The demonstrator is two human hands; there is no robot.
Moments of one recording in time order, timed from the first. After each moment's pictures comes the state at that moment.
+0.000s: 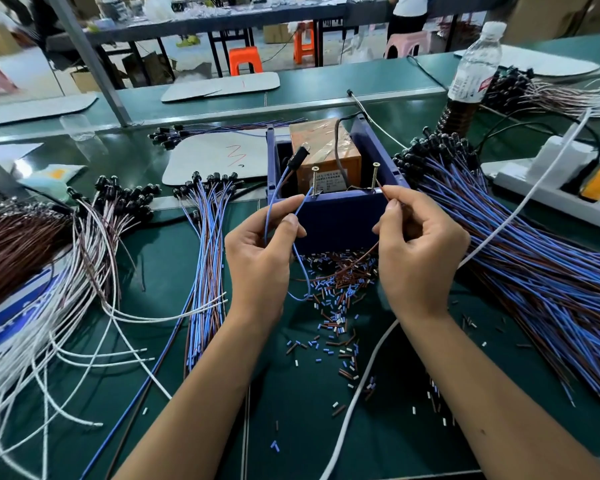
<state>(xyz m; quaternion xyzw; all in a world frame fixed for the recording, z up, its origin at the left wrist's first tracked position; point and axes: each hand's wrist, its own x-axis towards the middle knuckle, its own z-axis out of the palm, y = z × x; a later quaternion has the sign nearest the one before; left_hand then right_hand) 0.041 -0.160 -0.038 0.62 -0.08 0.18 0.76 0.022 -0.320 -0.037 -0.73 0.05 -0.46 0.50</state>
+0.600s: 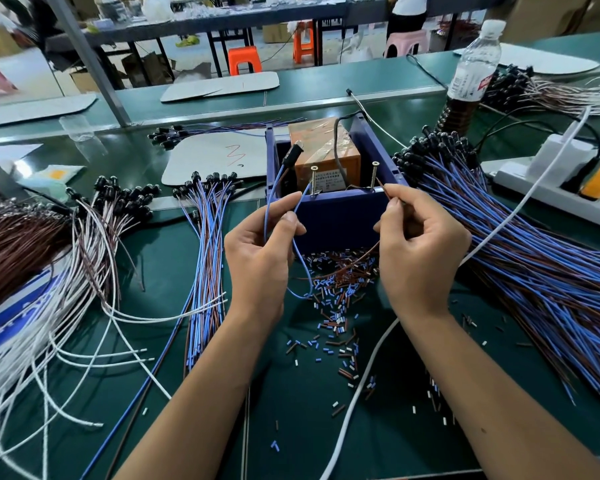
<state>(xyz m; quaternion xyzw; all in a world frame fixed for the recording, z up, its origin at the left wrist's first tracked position) 0.039 -0.163 -0.035 0.58 -0.07 0.16 0.79 0.024 -0.322 -0.038 -0.73 0.05 -0.47 0.50</state>
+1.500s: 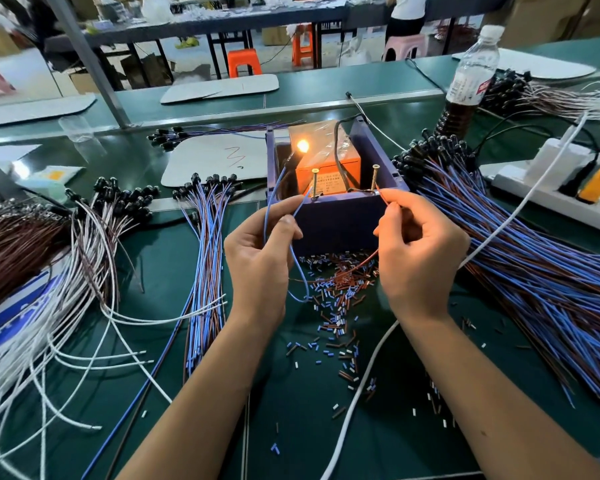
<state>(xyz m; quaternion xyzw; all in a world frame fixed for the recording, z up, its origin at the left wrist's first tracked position) 0.038 -0.162 -0.035 0.59 -0.07 0.17 0.79 0.024 -0.323 -0.040 -0.73 0.04 -0.47 0.48</state>
